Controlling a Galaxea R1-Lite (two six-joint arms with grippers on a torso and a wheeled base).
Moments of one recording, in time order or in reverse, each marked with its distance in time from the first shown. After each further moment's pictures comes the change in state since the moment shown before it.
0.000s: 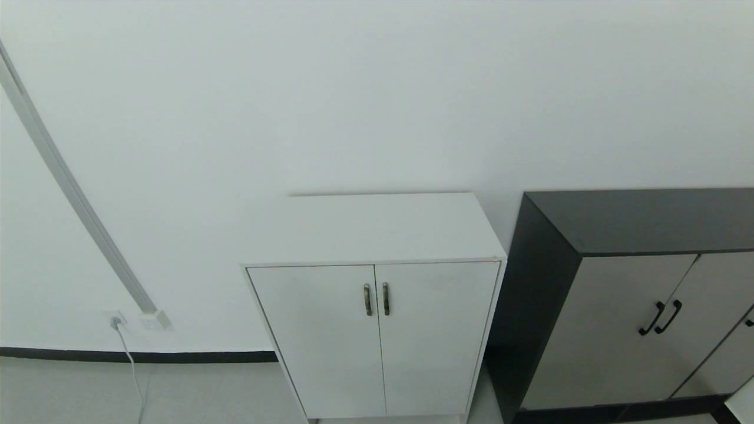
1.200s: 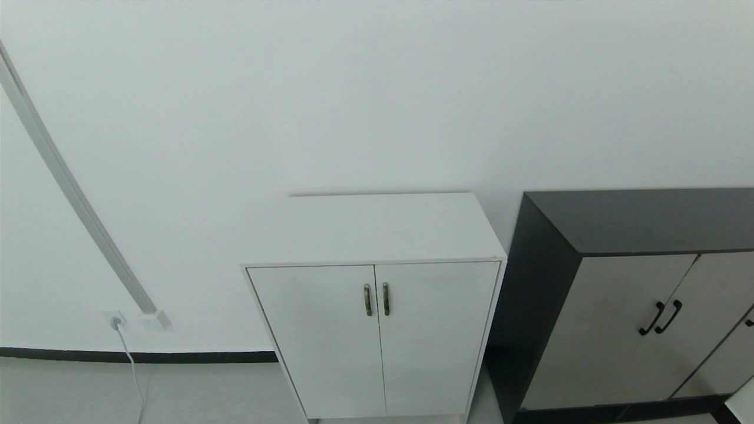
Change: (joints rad) left arm 0.000 0.000 0.000 0.000 0.008 -0.005; right arm 0.019 -0.301 0.002 -0.009 -0.019 0.058
